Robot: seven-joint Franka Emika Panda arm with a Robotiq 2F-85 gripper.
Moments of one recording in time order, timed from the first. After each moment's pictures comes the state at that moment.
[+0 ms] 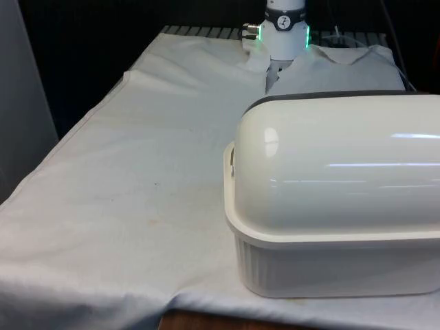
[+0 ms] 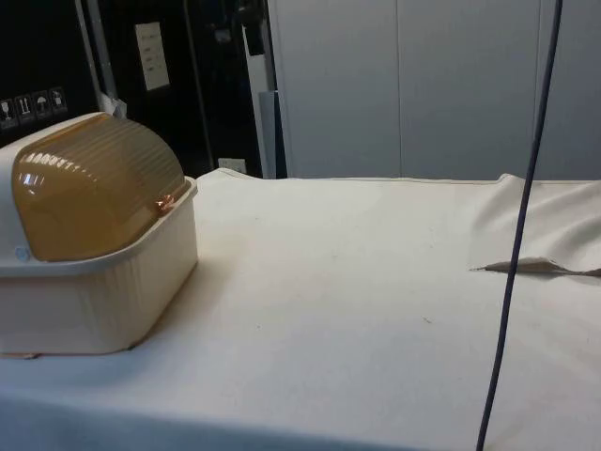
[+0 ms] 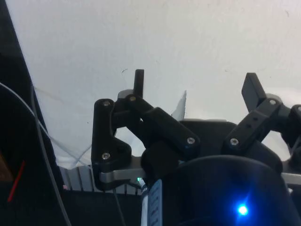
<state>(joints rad) 0.22 0.06 -0.22 -1.86 0.04 1.85 -0.04</state>
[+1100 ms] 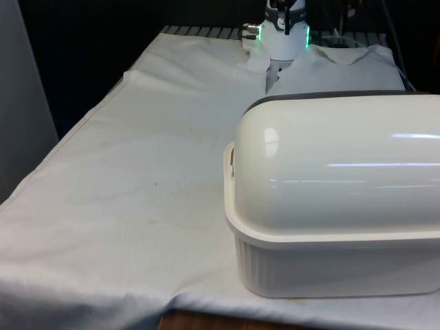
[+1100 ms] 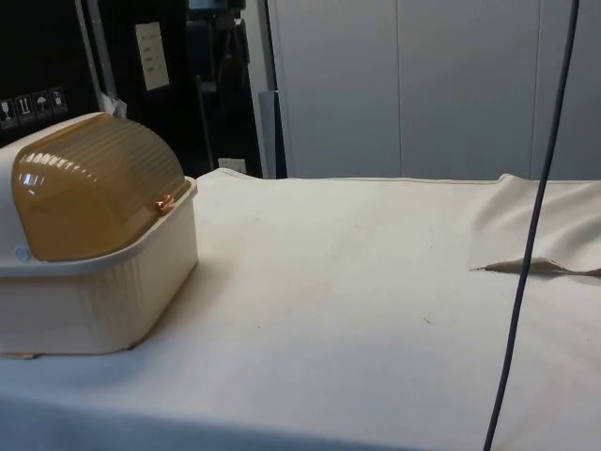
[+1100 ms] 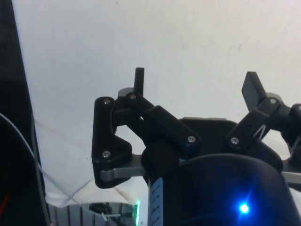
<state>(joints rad) 0.24 0.07 -0.15 -2.01 0.04 2.12 -0.03</state>
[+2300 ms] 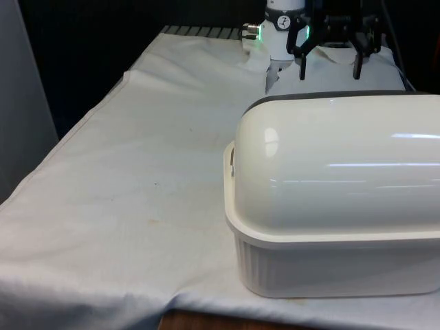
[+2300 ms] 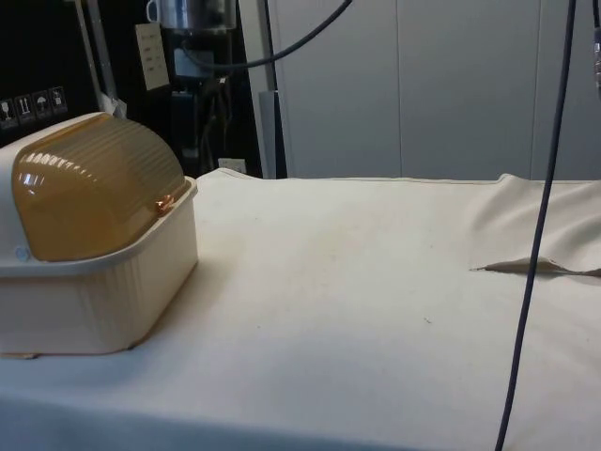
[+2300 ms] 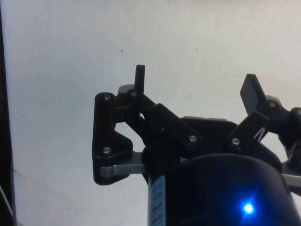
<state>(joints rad) 0.25 0.18 -0.09 -2.08 -0.01 2.40 0.02</state>
